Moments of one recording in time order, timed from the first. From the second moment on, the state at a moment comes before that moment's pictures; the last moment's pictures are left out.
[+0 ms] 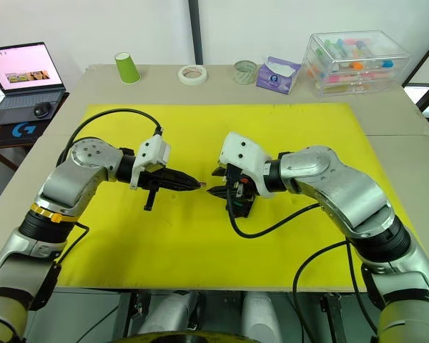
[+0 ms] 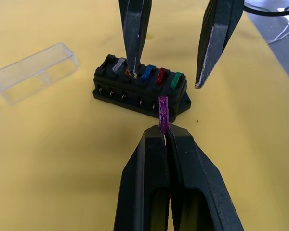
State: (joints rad) left arm -0.67 0.63 -0.26 -0.02 -0.31 0.40 -1.32; right arm -0.70 -0.77 0.30 -0.52 0.50 0.98 0.83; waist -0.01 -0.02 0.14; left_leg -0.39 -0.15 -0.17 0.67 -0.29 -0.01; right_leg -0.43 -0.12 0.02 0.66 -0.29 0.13
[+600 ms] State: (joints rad) left arm -0.67 0.62 -0.26 -0.04 -0.29 0.41 -1.30; right arm -0.72 -0.74 0.34 -0.49 0.44 0.96 0.85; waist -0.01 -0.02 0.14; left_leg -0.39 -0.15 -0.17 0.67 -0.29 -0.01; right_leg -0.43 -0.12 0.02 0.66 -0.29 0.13
